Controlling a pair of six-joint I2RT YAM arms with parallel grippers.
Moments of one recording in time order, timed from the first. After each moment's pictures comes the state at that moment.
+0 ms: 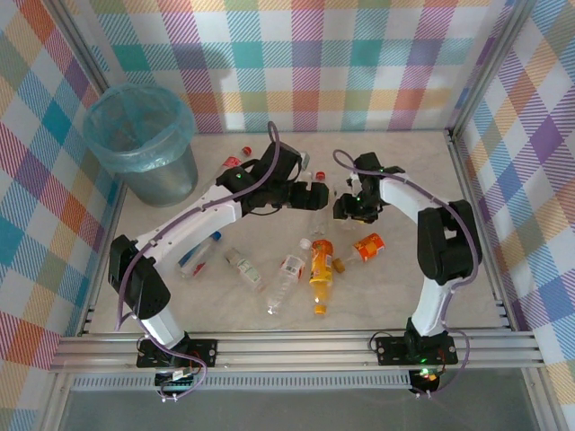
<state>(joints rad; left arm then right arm) -0.74 1.68 1.64 -0.74 0.09 -0.52 0.29 1.84 1.34 -0.80 -0.26 0.30</state>
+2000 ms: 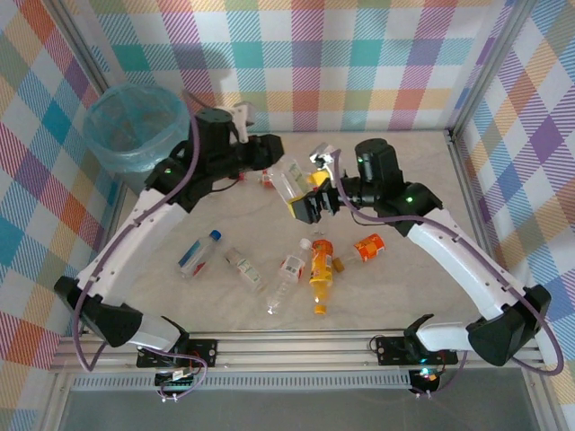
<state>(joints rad) -0.55 1.42 1.69 -0.66 0.14 -0.58 0.64 1.30 1.37 -0.53 -0.53 0.02</state>
